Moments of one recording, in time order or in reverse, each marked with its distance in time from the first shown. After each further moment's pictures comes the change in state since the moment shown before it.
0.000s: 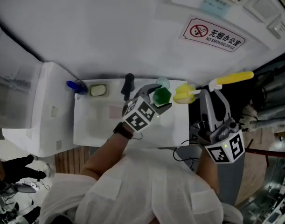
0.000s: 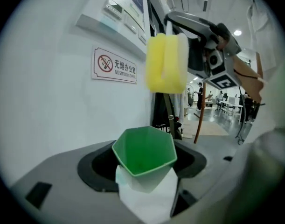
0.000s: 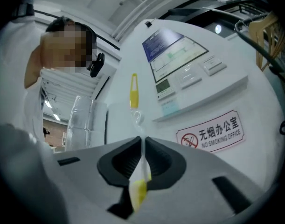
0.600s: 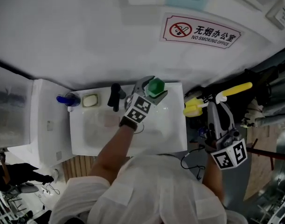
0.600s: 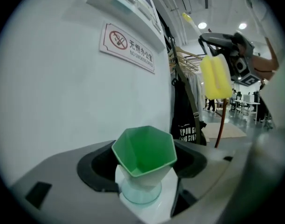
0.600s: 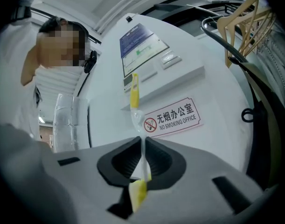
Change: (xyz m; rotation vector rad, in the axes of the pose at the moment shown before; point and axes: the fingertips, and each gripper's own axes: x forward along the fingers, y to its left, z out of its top) left arm 0.099 0.065 -0.018 -0.016 -0.060 0.154; right arm -0.065 -0.110 -0.043 0.097 0.092 -0.180
